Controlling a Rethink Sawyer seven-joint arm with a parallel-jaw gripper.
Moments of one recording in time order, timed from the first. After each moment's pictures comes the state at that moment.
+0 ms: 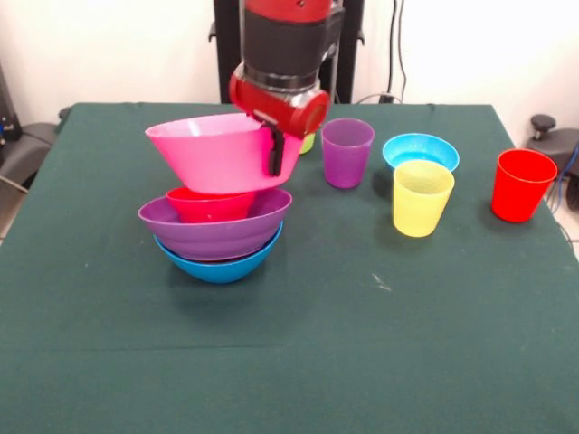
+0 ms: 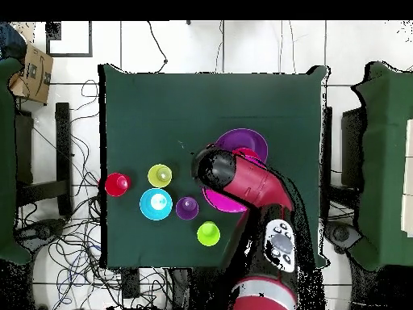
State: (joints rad) arm -0.13 -0.59 -0.22 1.70 0.25 0.41 1.99
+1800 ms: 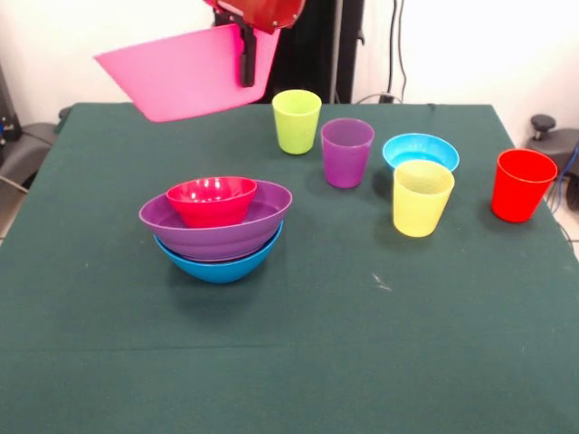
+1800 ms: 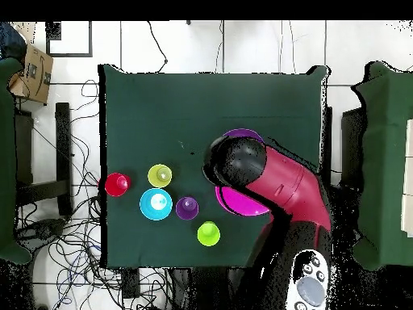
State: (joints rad) arm -0.14 -0.74 -0.31 1.61 0.24 0.72 1.99
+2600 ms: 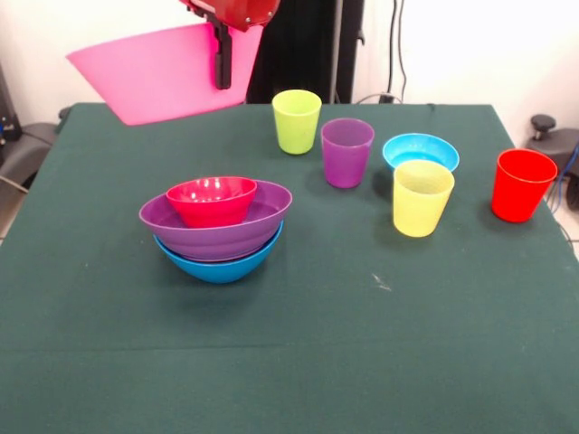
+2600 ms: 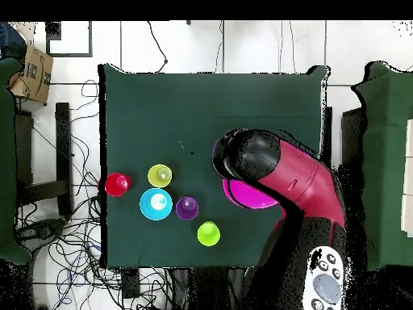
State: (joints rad) arm -0.18 -0.74 -0.29 1.57 0.24 0.72 1.99
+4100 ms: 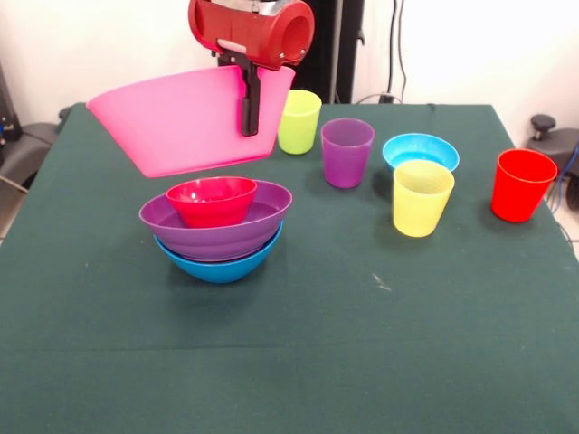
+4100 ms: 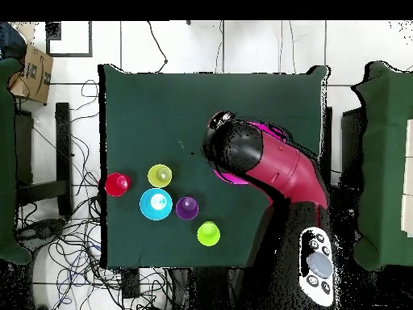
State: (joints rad) arm -0.22 -0.73 -0.15 1.59 0.24 0.52 1.99
